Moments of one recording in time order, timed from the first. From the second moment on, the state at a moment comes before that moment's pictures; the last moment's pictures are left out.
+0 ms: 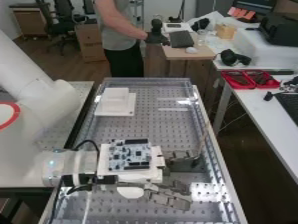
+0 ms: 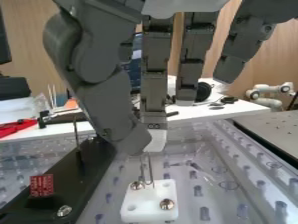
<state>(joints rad) 1.11 -2.24 -1.59 -2.54 -2.08 -0.71</state>
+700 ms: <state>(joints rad) 1.10 -2.25 -1.59 -2.54 -2.09 -0.70</state>
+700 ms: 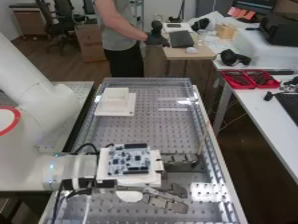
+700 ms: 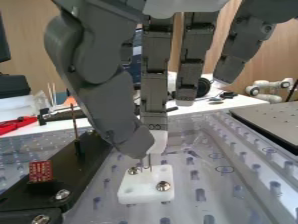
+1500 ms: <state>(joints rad) 1.10 -2.21 -1.66 -2.36 -2.08 -0.63</state>
